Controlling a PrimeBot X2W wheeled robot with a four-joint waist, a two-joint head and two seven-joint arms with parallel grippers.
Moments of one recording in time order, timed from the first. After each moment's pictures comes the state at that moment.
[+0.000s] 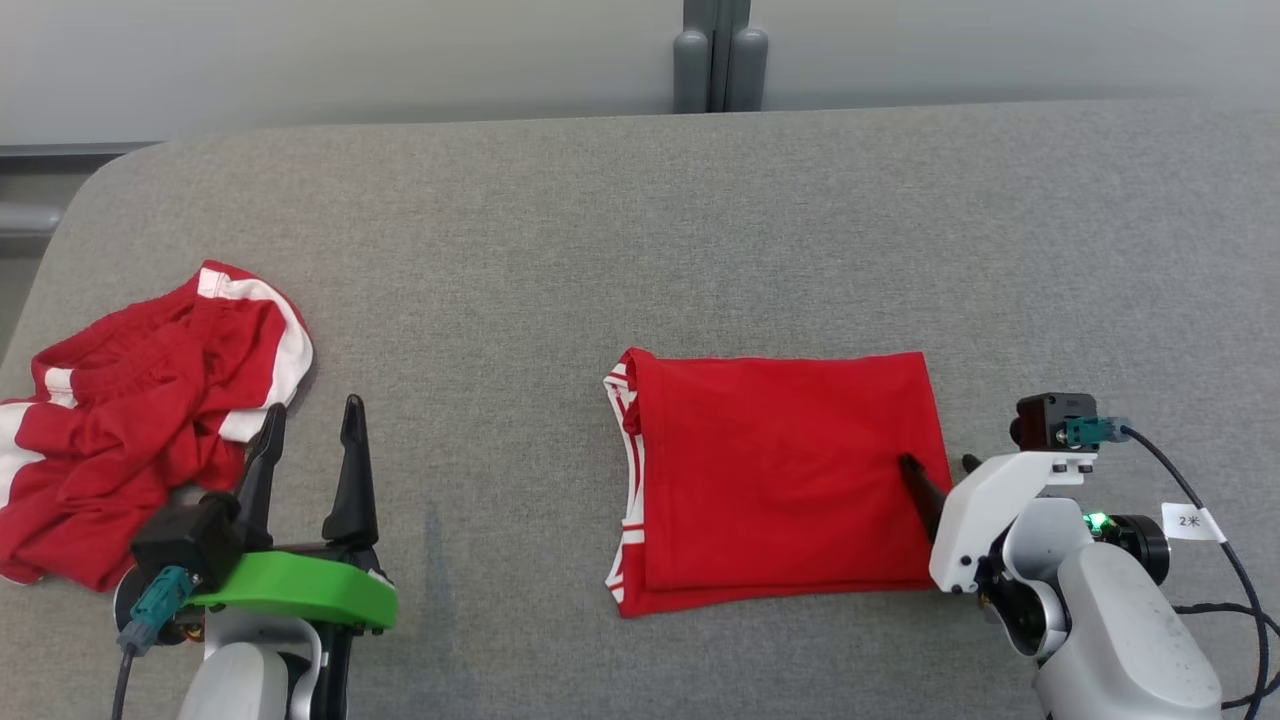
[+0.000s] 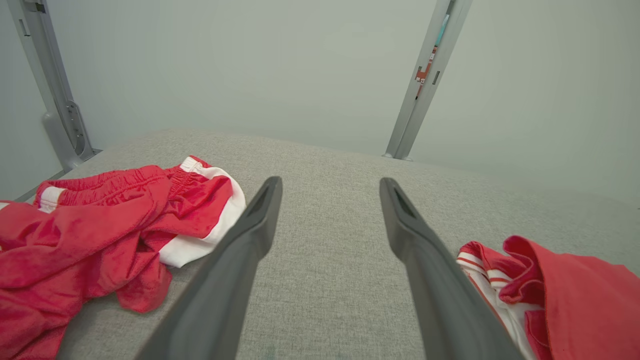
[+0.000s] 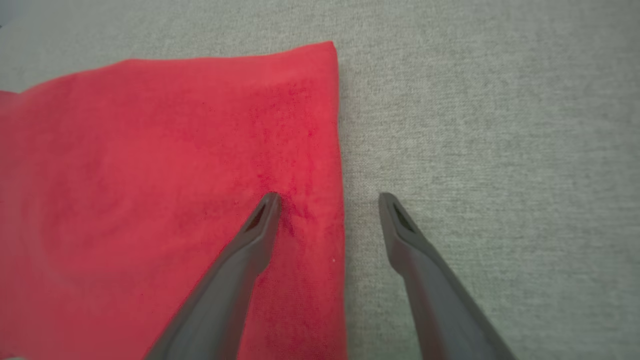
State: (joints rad) left arm -0.17 0.10 -0.06 0.30 -0.36 -0.13 -0.26; right arm -0.31 -0.08 0.03 0.52 0.29 0.13 0.30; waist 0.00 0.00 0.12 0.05
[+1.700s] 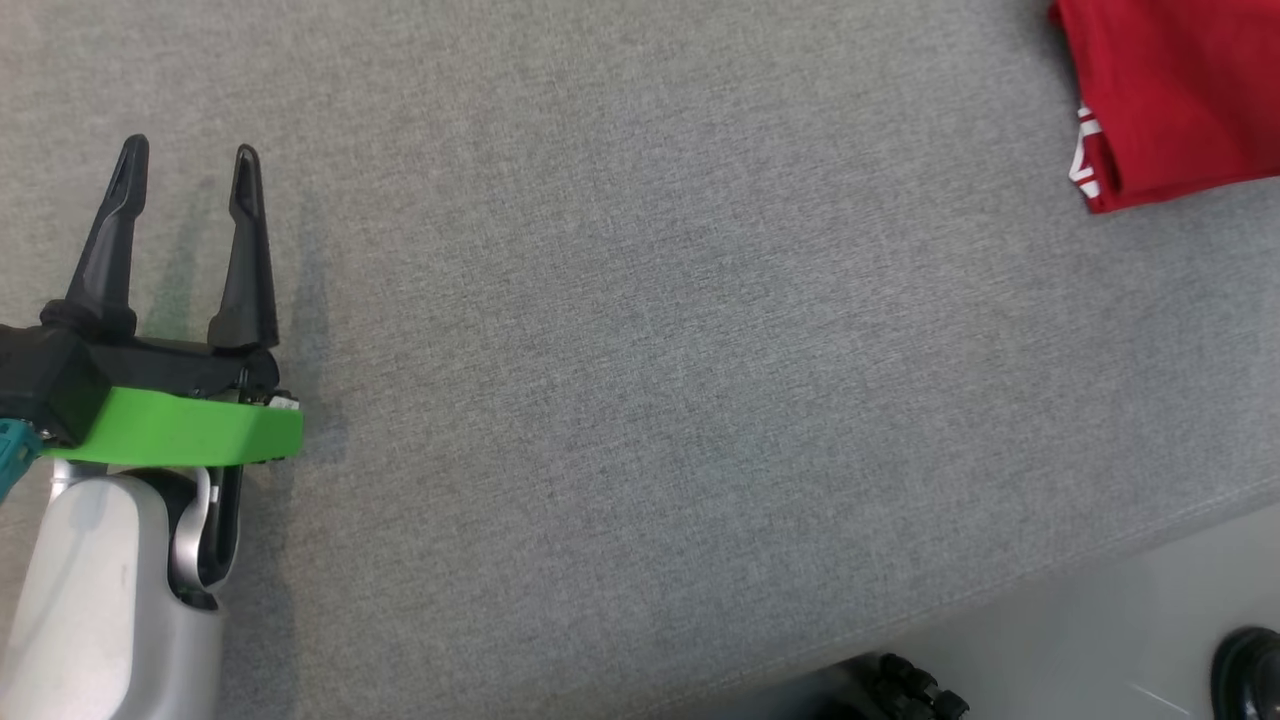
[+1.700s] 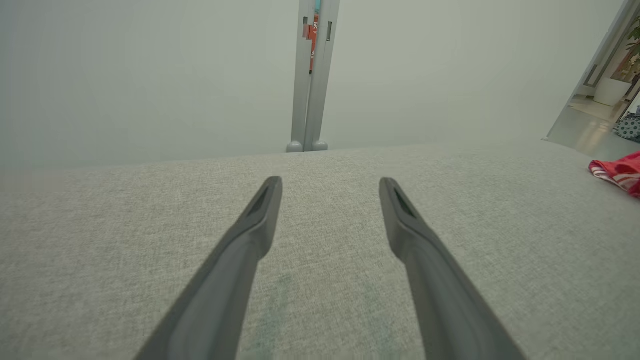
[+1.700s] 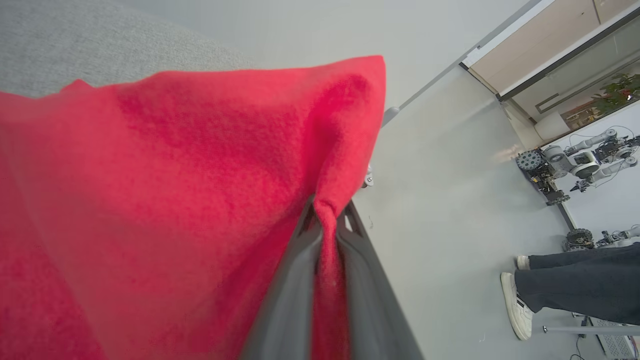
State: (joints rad) left arm -0.40 0.25 -0.07 0.05 -0.31 -0.13 -0.23; right arm -0.96 -0.68 0.21 0.82 0.20 0.13 -0.04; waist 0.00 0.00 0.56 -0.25
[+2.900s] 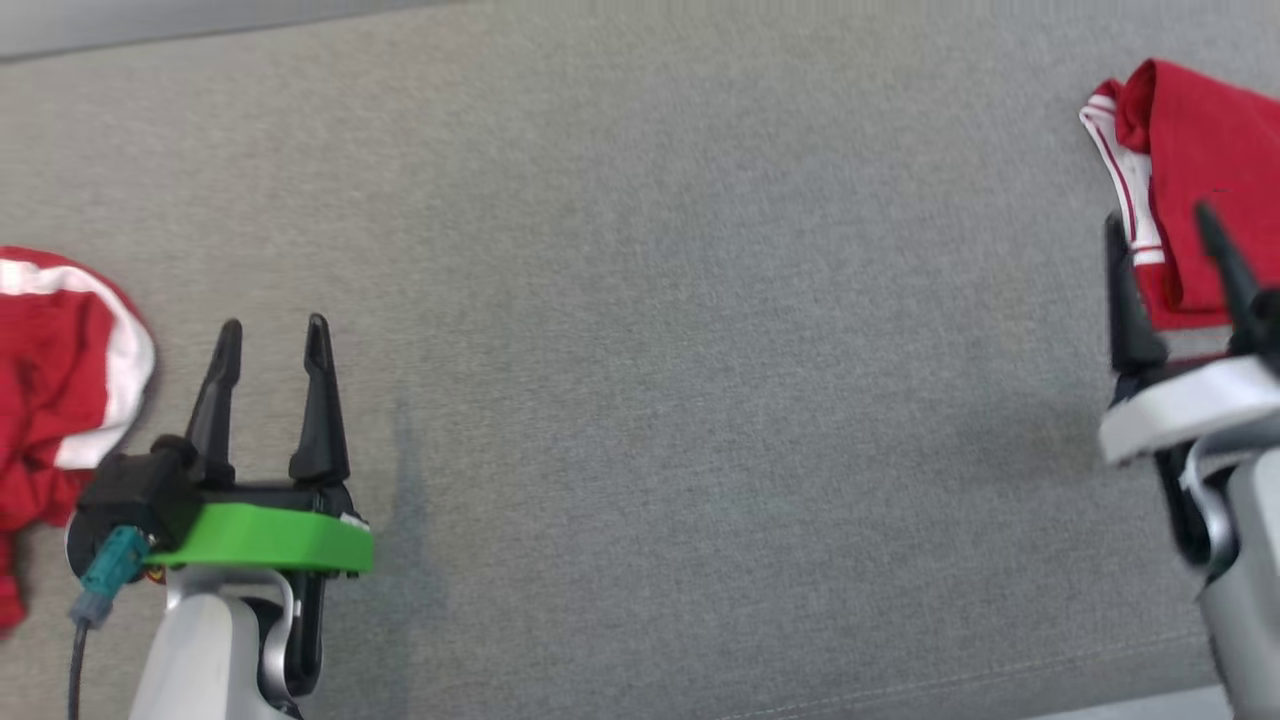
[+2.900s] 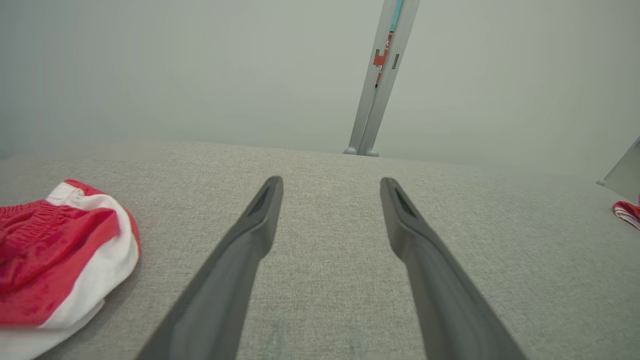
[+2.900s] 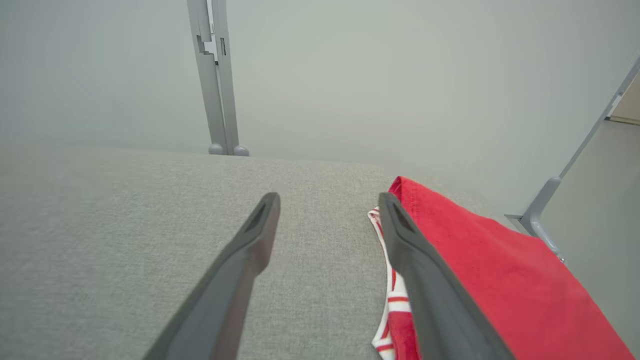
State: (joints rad) left arm -0.23 0.12 -0.04 0.19 -0.34 -0.12 -0.26; right arm -0.39 -0.35 0.02 0.33 0.25 0.13 -0.25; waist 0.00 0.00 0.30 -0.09
